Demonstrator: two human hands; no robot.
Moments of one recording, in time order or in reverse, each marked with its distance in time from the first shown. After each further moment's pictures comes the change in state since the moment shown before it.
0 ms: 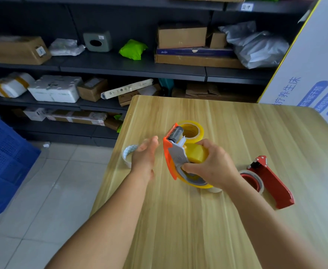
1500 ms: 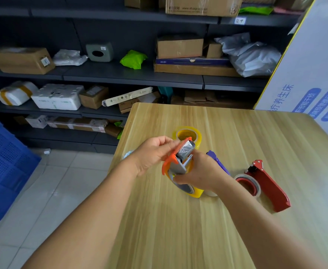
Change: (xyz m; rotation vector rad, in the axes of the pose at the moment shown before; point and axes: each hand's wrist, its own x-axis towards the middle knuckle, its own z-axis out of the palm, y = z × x) left_hand -0.026 0.047 0.001 0.357 -0.636 0.217; right_hand -0.005 -0.016 0.004 -0.106 -0.225 -0.093
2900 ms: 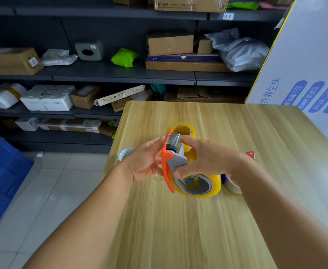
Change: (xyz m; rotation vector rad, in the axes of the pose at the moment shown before) left_hand -0.021 -0.003 0.006 -0.268 -0.194 -0.146; right_hand -0.020 -0.017 -0.047 -0.025 -0.239 -0.119
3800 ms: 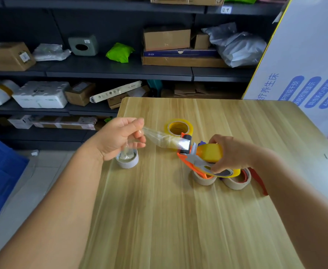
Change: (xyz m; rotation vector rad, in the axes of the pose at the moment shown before) left_hand -0.013 0.044 -0.046 0.245 0.159 0.175; right_hand -0.006 0.061 -0.024 -0.316 0.098 0.300
